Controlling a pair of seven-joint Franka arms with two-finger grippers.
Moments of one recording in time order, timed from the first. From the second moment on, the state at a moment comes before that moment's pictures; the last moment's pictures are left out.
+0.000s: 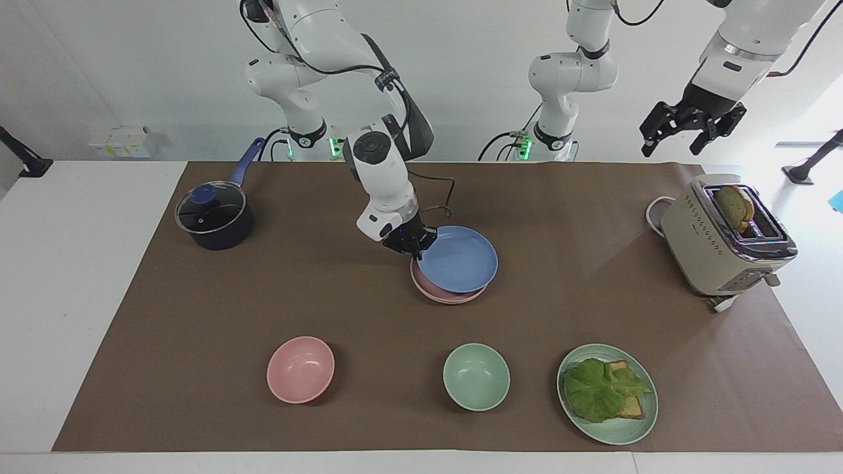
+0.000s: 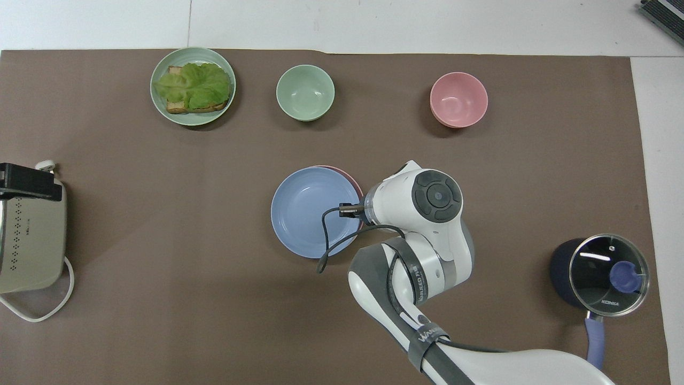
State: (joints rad) left arm -0.03 -0.08 -0.03 -1.54 -0.02 1.45 -0.07; right arm 0.53 0.28 -0.01 -1.99 0.27 2.39 0.36
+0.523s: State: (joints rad) left arm -0.03 -0.08 -0.03 -1.54 -0.02 1.45 -0.07; right arm 0.52 0.29 -0.01 -1.99 0.27 2.40 0.34
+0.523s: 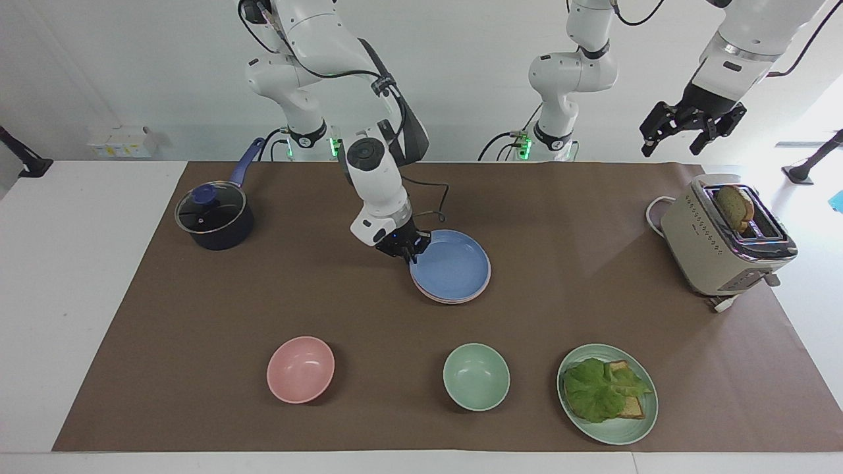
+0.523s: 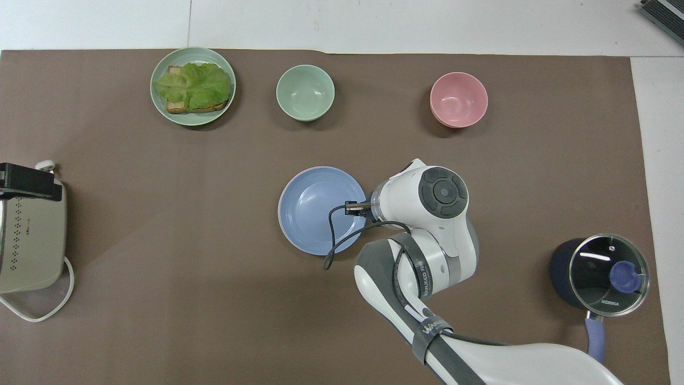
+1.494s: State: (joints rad) left arm -0.03 -0.08 -0.03 -1.54 -0.02 1.45 -0.07; right arm 0.31 0.12 -0.03 -1.92 0.09 2.18 0.27
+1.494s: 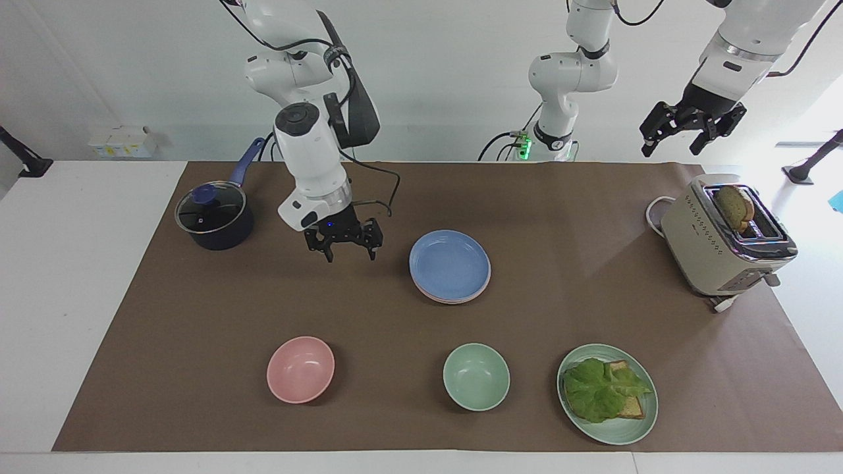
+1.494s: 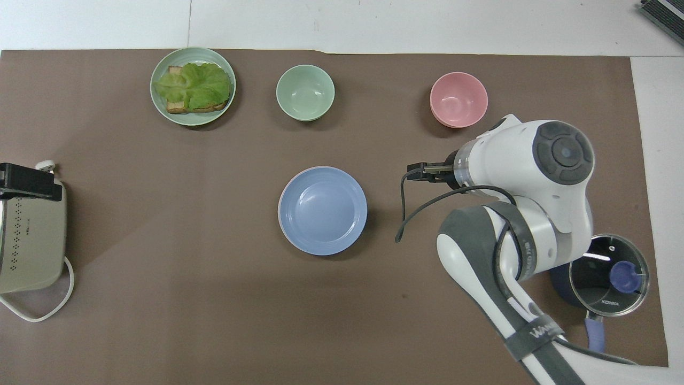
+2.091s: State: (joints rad) left arm -0.03 -0.08 -0.03 -1.54 -0.02 1.45 -0.07; right arm 0.12 -0.02 -0.03 -1.87 0.02 1.93 0.07
